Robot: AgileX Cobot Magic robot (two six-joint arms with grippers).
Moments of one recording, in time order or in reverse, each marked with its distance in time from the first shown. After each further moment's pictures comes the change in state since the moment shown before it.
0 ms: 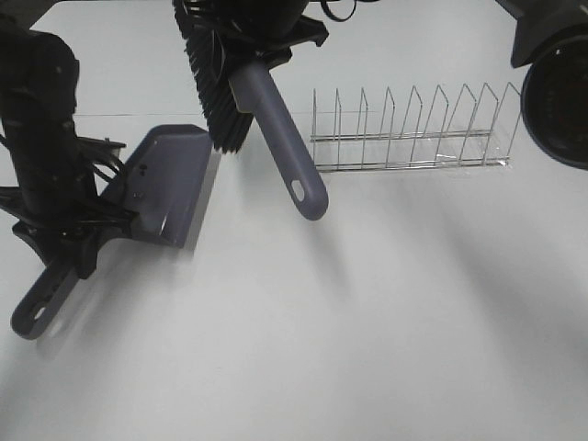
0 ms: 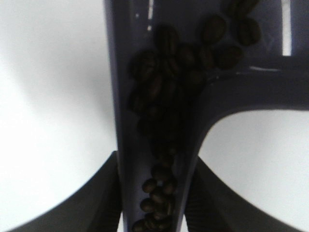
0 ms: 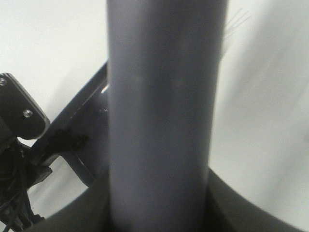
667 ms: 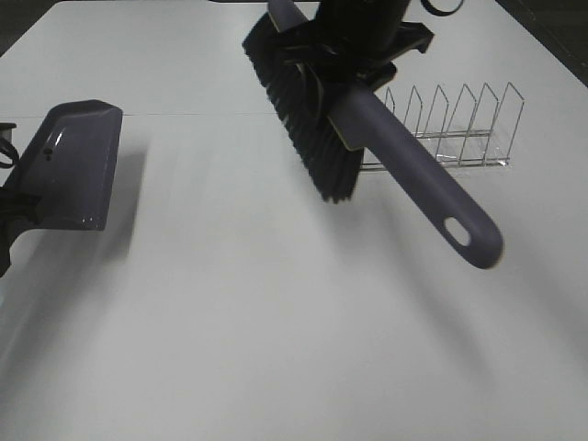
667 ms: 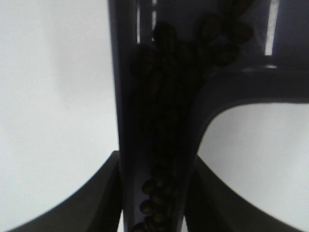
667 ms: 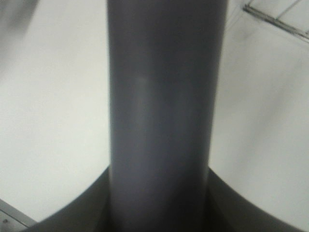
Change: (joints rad) left arm 0.220 -0.207 0.218 -0.016 -0.098 0.038; right arm -0.022 -0.459 0.712 -0.180 0.001 -0.018
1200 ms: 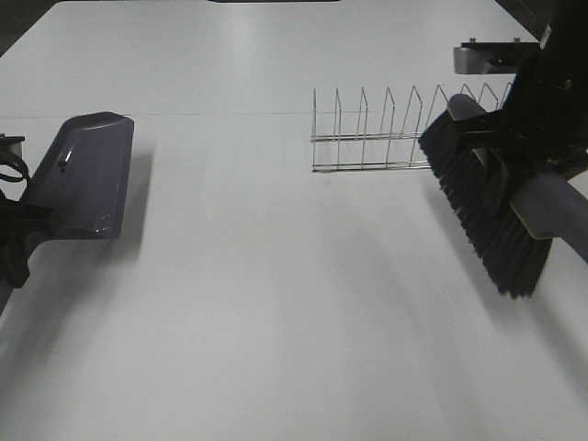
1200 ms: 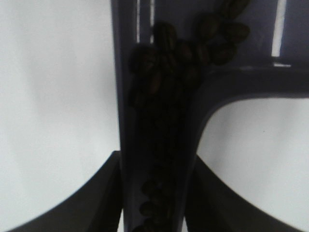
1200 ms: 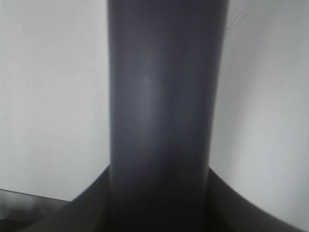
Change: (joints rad) left arm -0.001 0.000 0.058 -0.084 -0.095 0.057; right arm -0.317 -0.215 0.500 -0.033 -0.036 0.008
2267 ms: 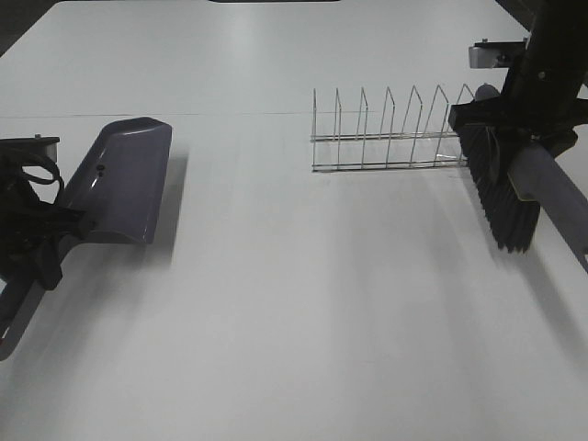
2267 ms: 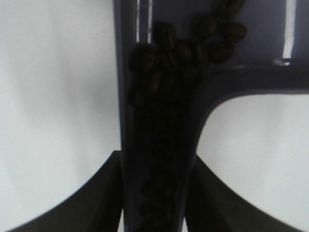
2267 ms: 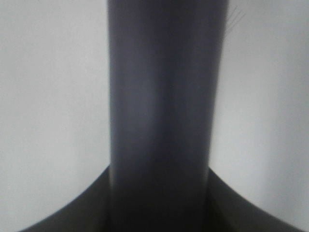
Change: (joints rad) left arm -0.085 0.000 0.000 -0.048 -0.007 0.018; right arm -0.090 0.298 -0.319 -0.112 0.027 0.114
